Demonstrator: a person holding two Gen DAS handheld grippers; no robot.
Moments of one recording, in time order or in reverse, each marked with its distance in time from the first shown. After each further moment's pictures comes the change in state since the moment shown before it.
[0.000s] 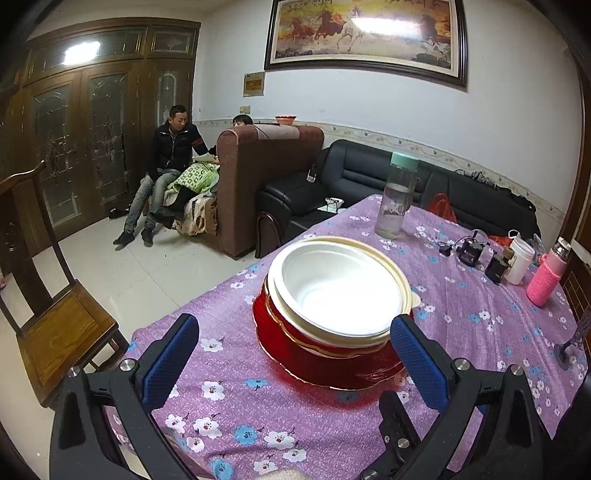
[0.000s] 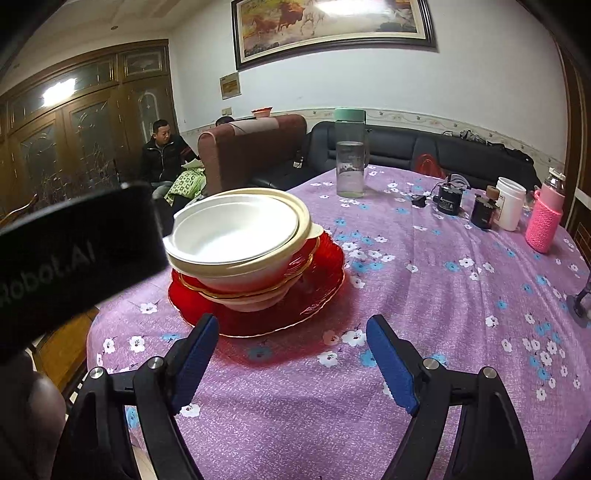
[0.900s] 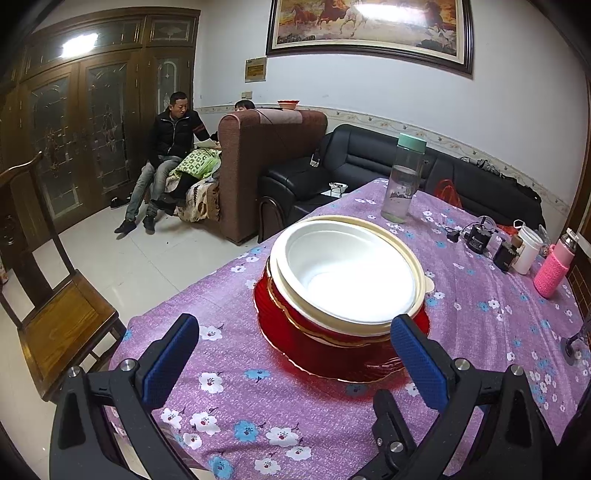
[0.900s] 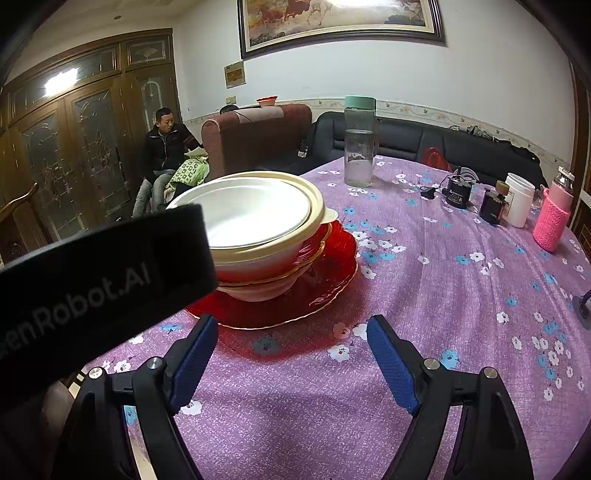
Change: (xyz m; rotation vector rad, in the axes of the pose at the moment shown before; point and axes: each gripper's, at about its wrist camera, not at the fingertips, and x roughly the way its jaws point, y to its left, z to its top) left arm 0.019 -0.003 -0.008 0.004 0.055 0.017; right arm 0.010 0.009 -0.002 -0.016 0.035 0.009
